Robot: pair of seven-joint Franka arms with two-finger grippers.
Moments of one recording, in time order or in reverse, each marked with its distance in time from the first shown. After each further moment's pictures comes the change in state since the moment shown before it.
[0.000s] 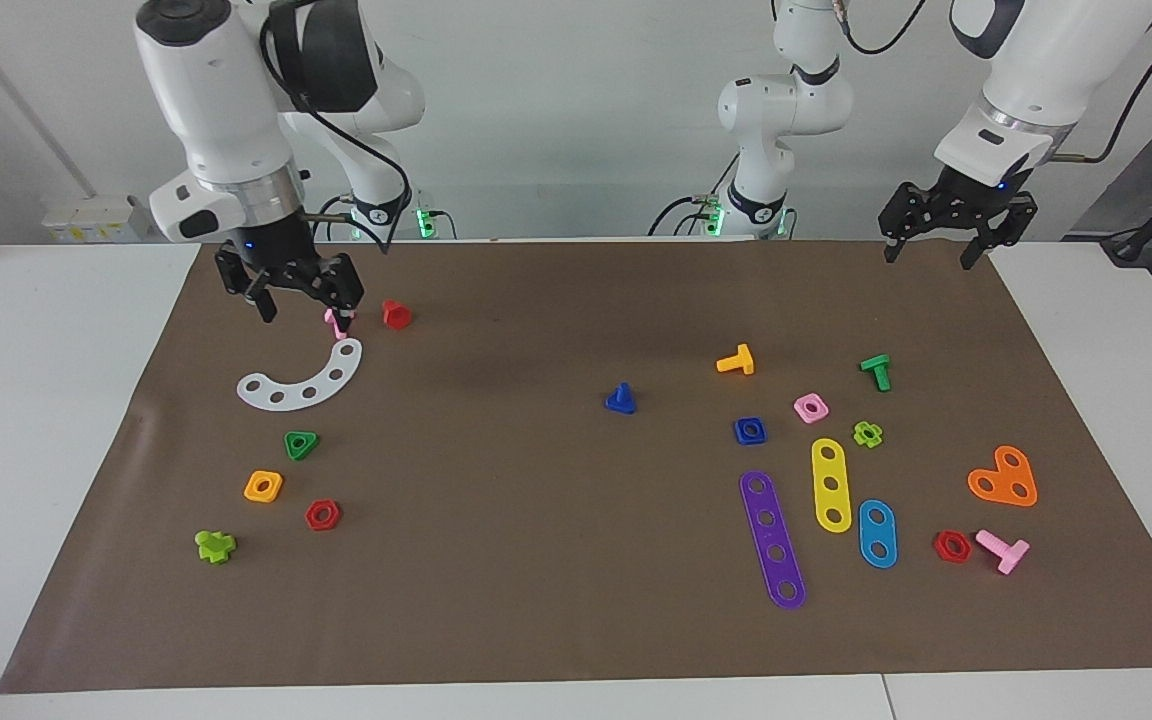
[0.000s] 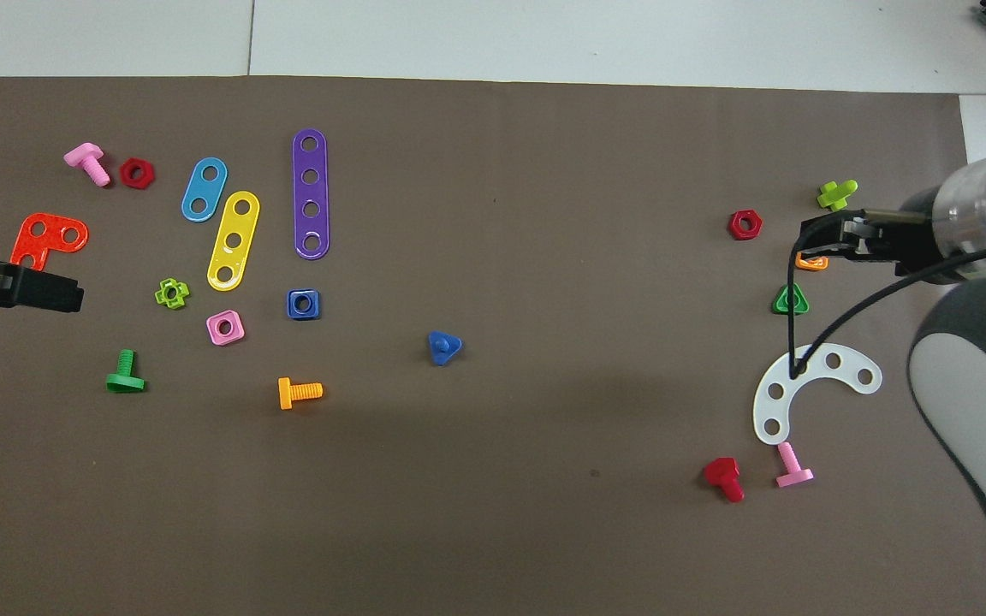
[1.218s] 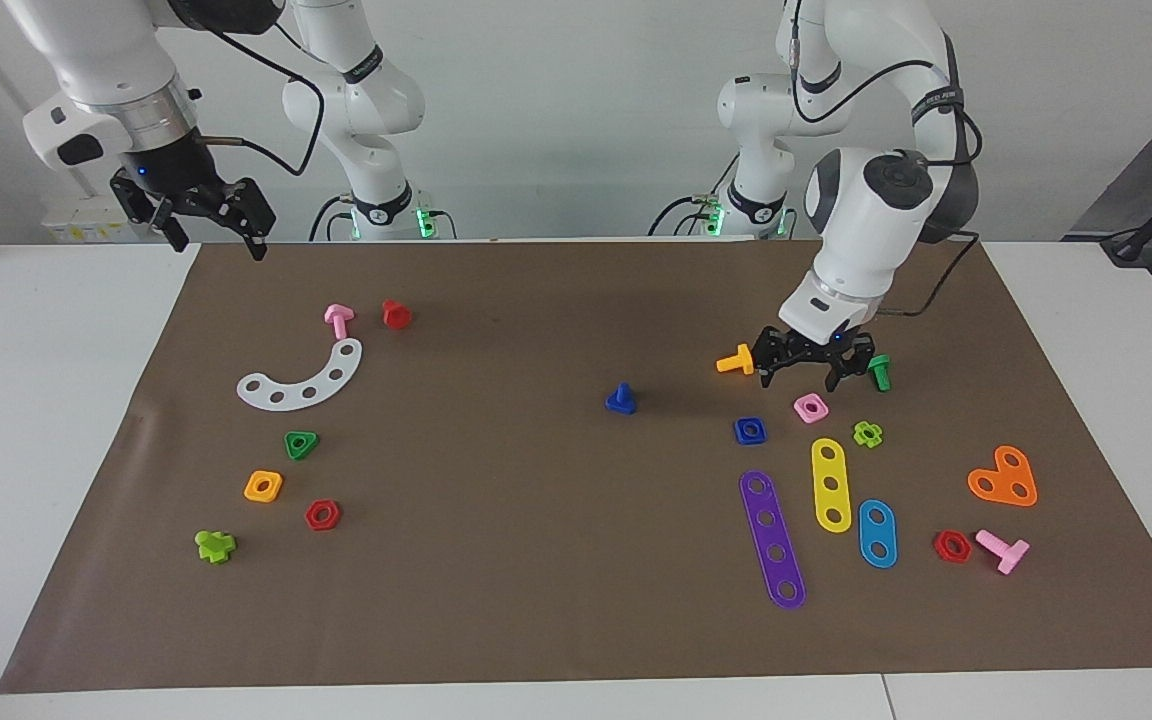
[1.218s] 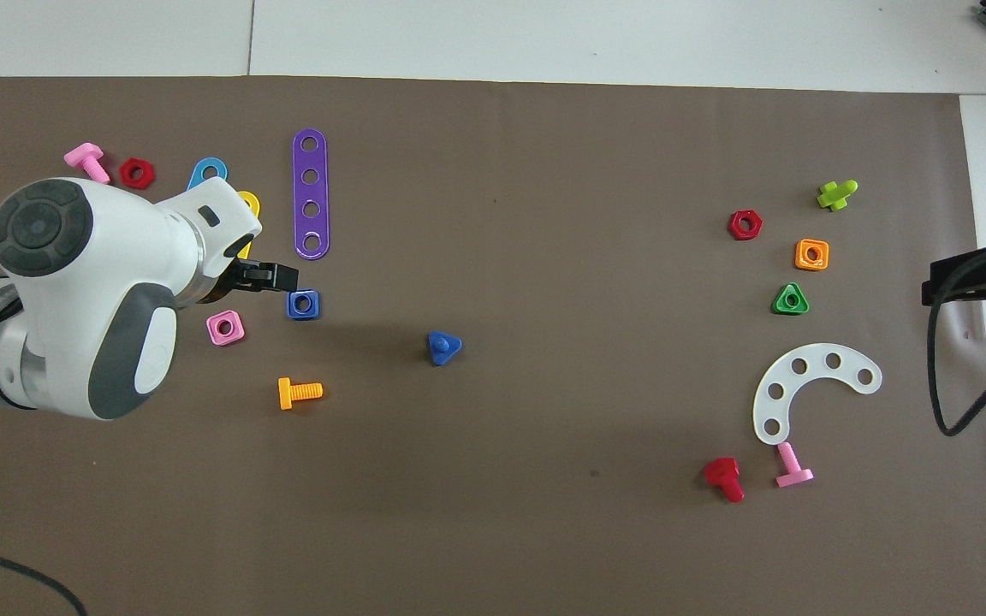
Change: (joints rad) left arm -0.085 0.185 -0.100 -0.347 0.000 0.611 -0.258; right arm -0.130 -0.029 0.028 0.115 0.008 -0.246 -0.152
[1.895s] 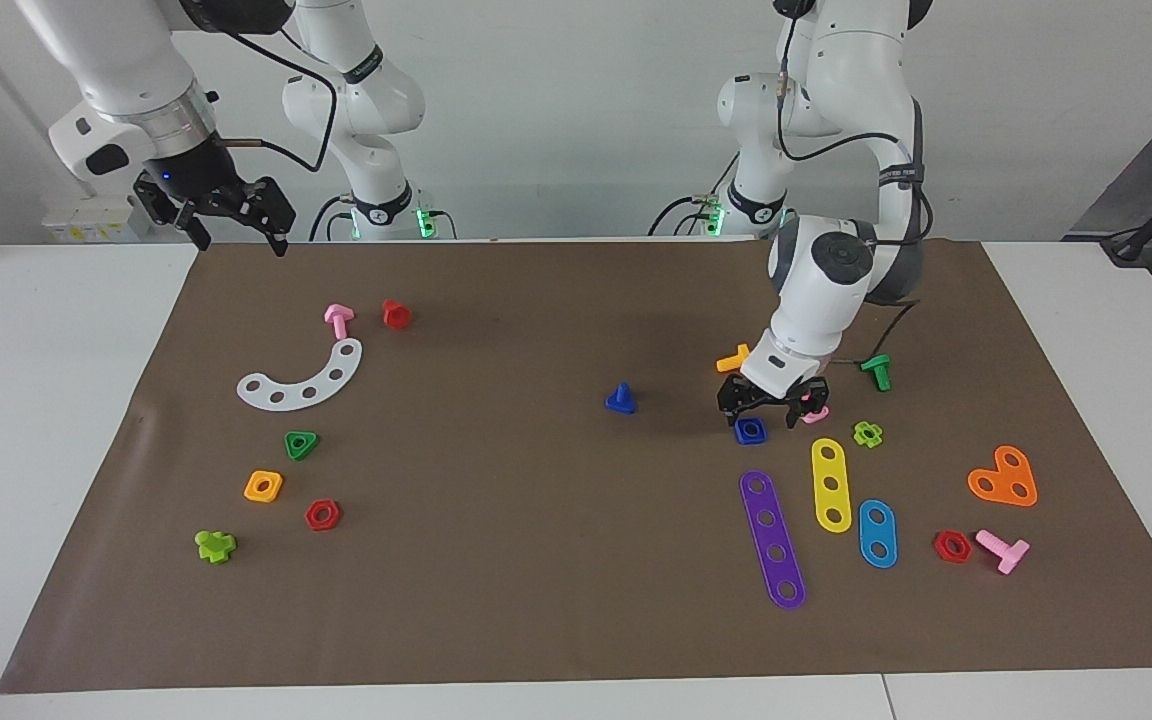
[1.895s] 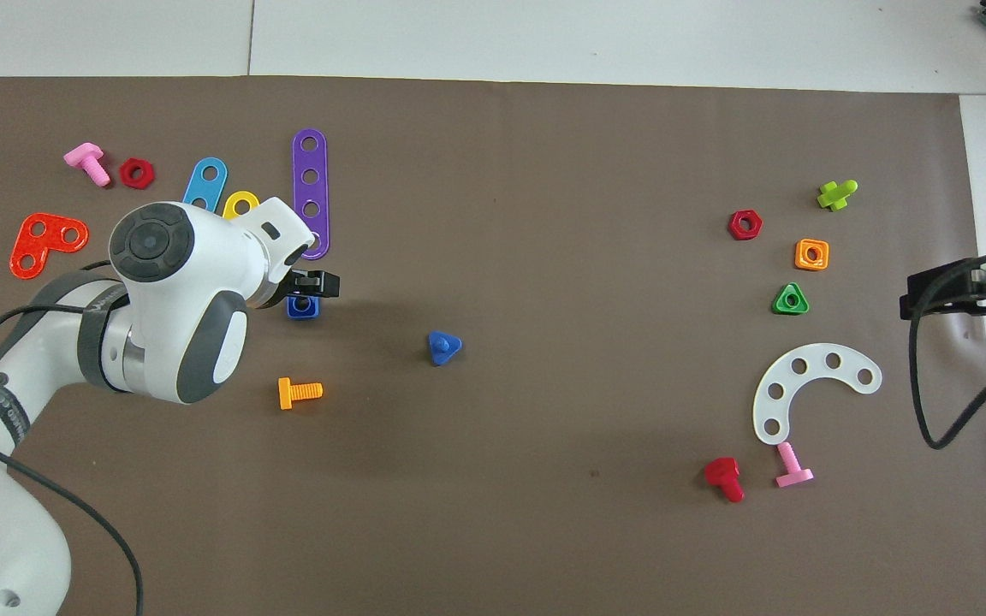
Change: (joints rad) left arm -0.035 0.157 -0.005 -0.017 0.018 0.143 -0.099; right arm 0.013 0.000 0.003 -0.001 0.023 -0.029 0.000
